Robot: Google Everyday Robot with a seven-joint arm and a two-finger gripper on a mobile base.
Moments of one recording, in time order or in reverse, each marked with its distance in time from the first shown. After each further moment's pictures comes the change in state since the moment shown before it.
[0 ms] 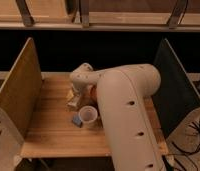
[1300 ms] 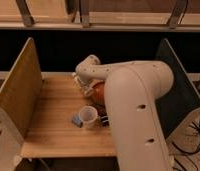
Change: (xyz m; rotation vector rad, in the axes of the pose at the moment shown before) arm -0.024 -0.082 -0.084 0.145 -0.130 -0.041
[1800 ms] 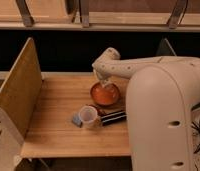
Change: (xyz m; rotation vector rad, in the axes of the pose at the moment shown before) arm 0.052 -0.091 -0.054 0.143 0.003 0.146
